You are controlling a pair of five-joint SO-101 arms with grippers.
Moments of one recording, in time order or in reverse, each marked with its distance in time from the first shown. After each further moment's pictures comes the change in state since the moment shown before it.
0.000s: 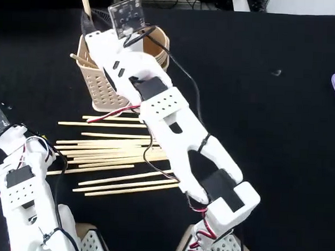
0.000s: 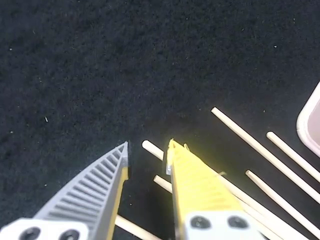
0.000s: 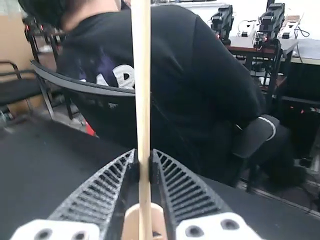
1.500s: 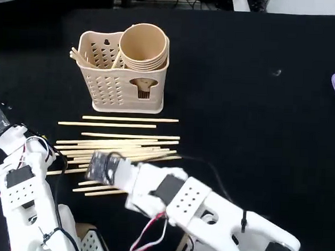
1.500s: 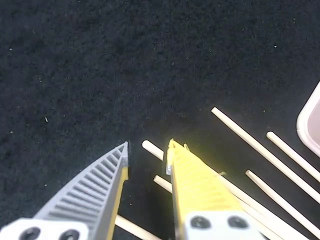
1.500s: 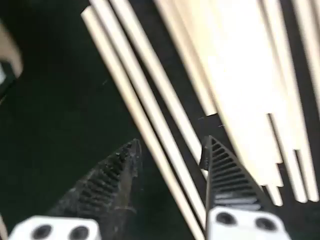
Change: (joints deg) left arm 0.0 0.0 0.0 0.0 0.0; right arm -21.7 -48.1 65.1 47.9 21.7
